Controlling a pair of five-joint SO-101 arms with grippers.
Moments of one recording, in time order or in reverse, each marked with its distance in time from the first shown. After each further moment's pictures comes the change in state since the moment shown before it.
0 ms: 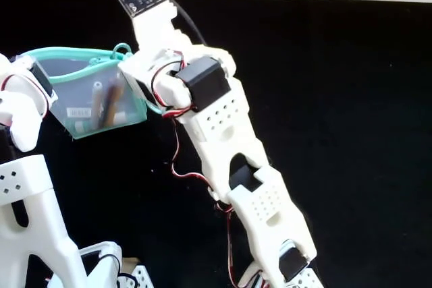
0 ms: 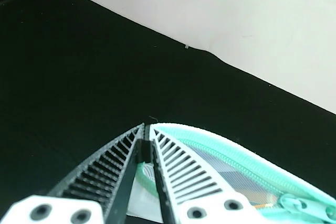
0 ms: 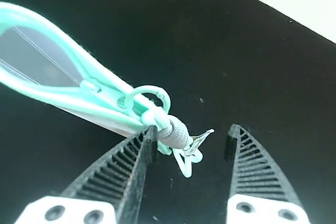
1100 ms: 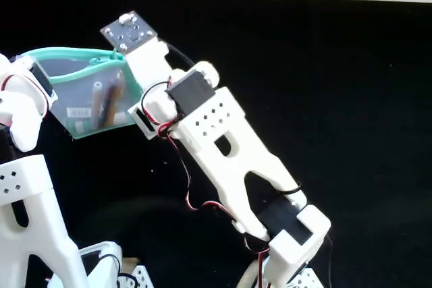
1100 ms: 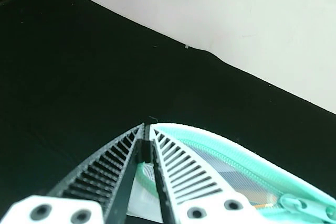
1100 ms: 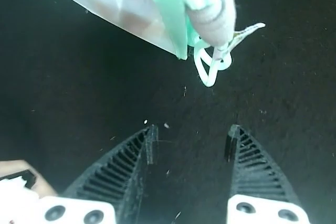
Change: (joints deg) left arm 0.0 0.0 0.0 0.0 0.0; right arm -3.5 -28.5 61.3 -10.7 2.3
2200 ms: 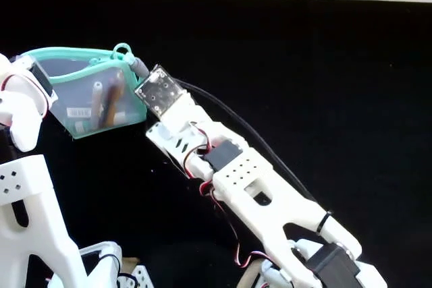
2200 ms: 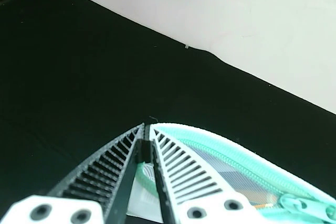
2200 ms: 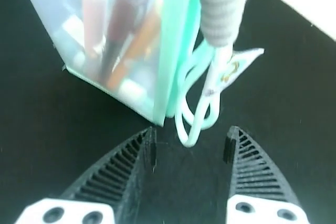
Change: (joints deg) left arm 0.0 0.0 0.0 0.0 0.0; right arm 2.0 -28.7 69.6 -71.2 10.5
